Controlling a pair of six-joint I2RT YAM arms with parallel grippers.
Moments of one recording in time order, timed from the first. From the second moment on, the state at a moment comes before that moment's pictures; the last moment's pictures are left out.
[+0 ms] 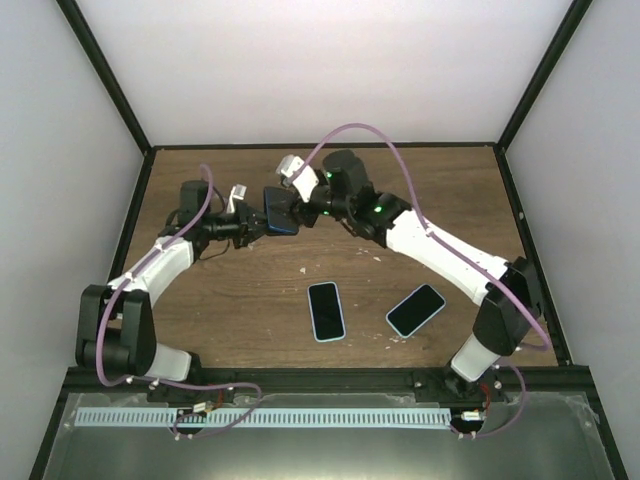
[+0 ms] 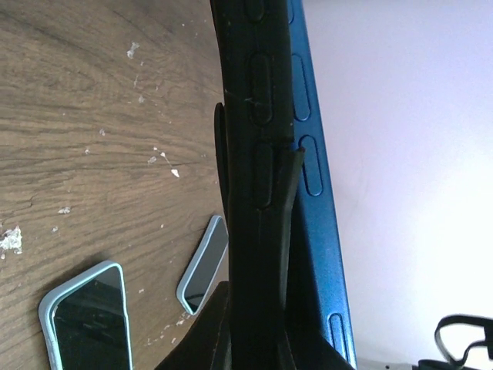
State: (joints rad) left arm -0.14 1.42 0.87 -0.07 1.01 -0.97; right arm 0.77 1.61 1.46 -0.21 -0.31 -0.26
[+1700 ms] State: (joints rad) left arm -0.12 1.47 0.86 0.01 0.96 -1.07; right arm 0.91 1.74 1.27 0.09 0.10 -0.60
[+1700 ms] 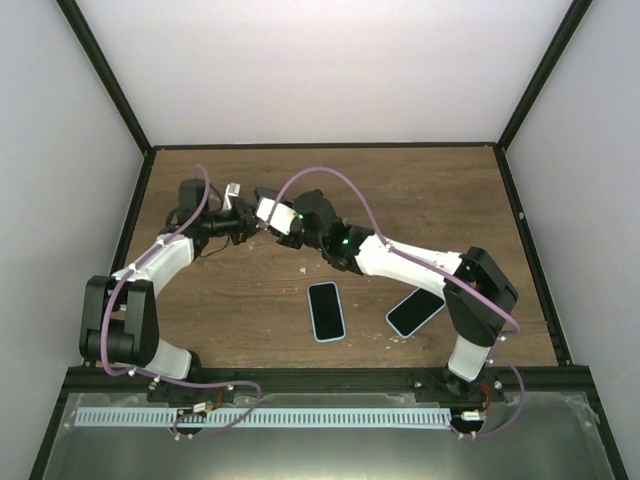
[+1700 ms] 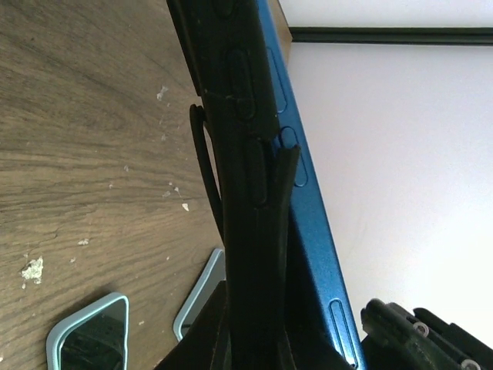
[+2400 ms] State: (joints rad) left arm -0.13 1.48 0.88 -0.21 0.89 -0.85; right arm 0.89 1.69 1.32 -0.02 0.15 -0.61
